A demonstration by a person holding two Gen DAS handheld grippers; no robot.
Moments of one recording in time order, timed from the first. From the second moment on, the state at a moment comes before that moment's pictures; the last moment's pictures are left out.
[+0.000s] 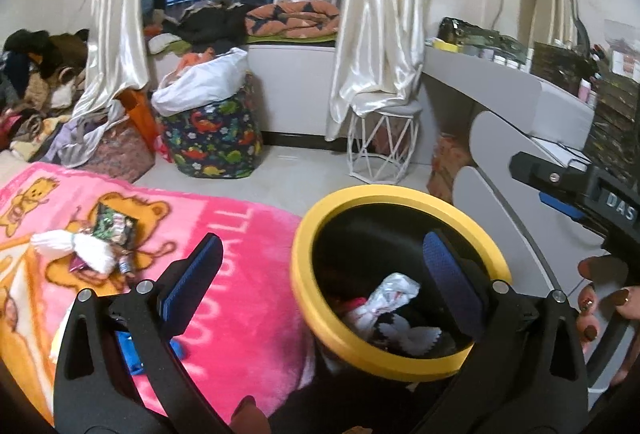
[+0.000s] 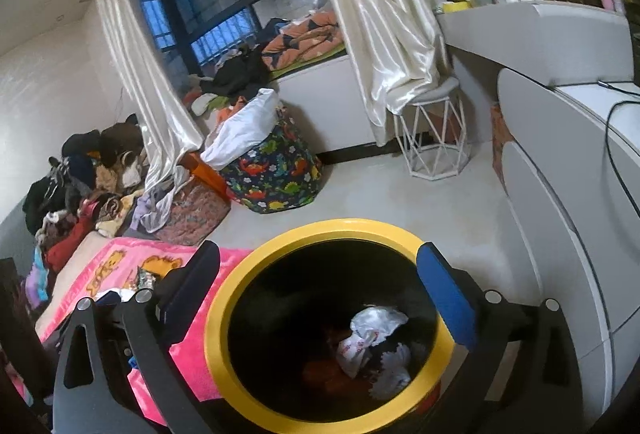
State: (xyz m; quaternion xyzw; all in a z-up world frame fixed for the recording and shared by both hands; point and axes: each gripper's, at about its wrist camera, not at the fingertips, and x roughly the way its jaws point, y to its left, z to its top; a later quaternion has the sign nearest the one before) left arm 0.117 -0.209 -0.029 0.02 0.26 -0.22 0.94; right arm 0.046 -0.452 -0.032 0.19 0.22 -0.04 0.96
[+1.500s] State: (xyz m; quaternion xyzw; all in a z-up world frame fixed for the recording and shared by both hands) left arm 0.135 -0.032 -0.024 -0.08 0.24 -0.06 0.96; right arm 0.066 -0.256 -0.035 0.04 0.25 0.13 0.96
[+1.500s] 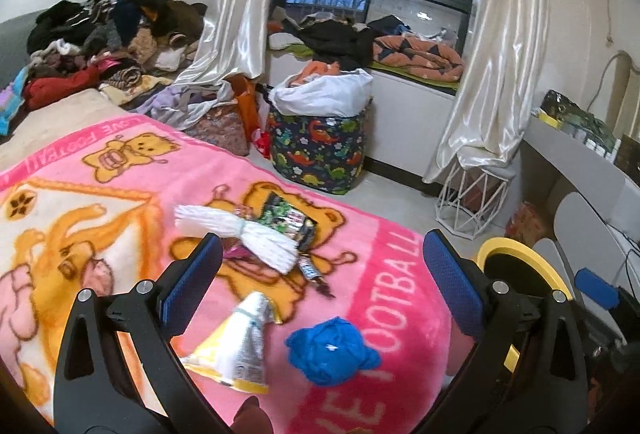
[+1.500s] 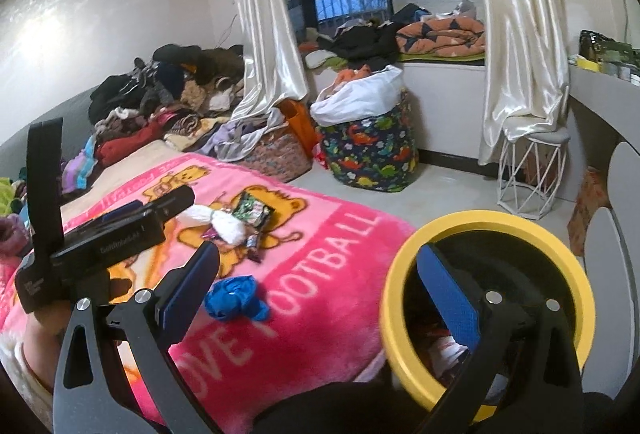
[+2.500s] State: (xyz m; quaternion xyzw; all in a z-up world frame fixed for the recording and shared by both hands) left arm 0.190 0.063 -0.056 -0.16 0.29 0.00 0.94; right arm 0.128 -0.164 -0.085 0.01 0.36 0.20 0.91
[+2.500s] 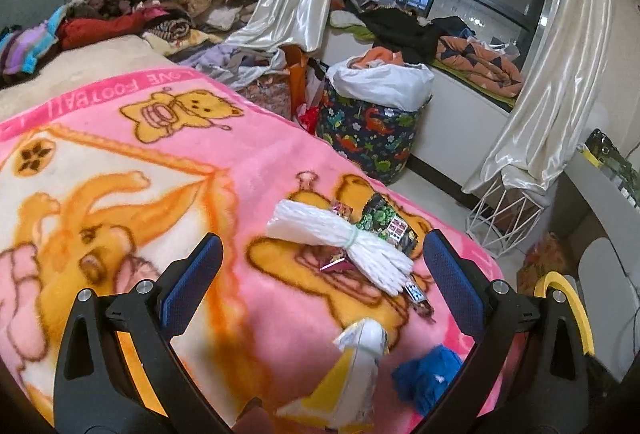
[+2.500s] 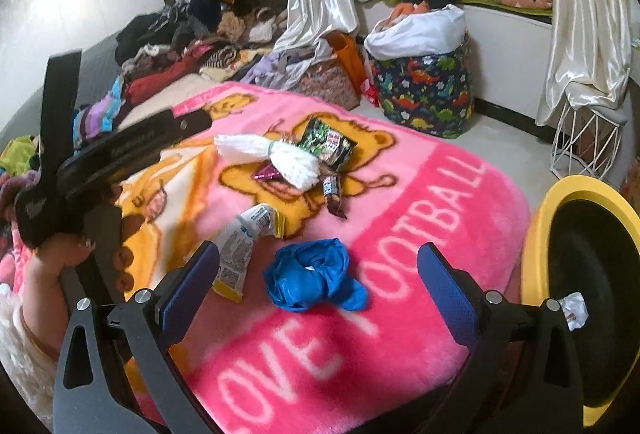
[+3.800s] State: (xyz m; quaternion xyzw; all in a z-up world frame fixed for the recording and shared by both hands) left arm 0.238 0.076 -0.093 -0.28 0.36 -0.01 0.89; right arm 0.151 -0.150 -0.132 0.05 0.46 0.25 0.85
